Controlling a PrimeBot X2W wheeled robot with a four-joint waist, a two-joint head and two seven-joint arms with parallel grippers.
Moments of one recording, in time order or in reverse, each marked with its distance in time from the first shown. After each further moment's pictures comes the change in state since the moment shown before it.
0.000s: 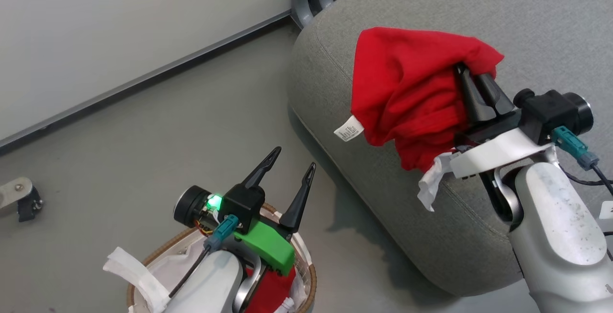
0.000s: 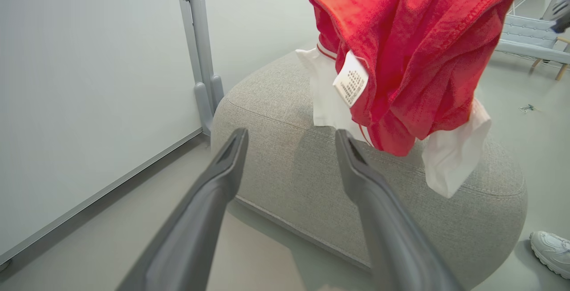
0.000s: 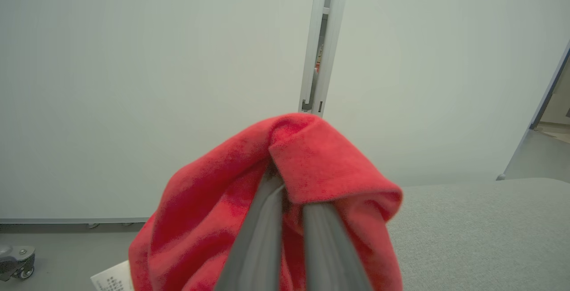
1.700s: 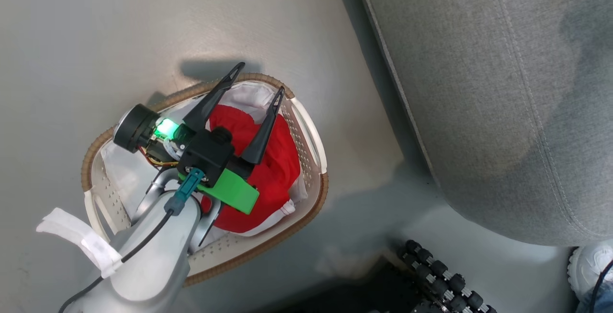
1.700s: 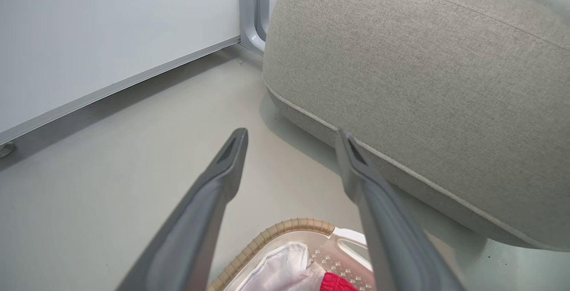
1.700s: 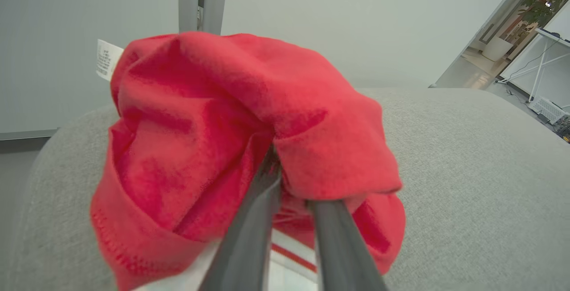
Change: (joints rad) left arm -0.192 0.177 -0.017 -0.169 0.110 0.042 0.008; right arm -0.409 -0.180 -0.391 0.341 0.010 0.000 -0.002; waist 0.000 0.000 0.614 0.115
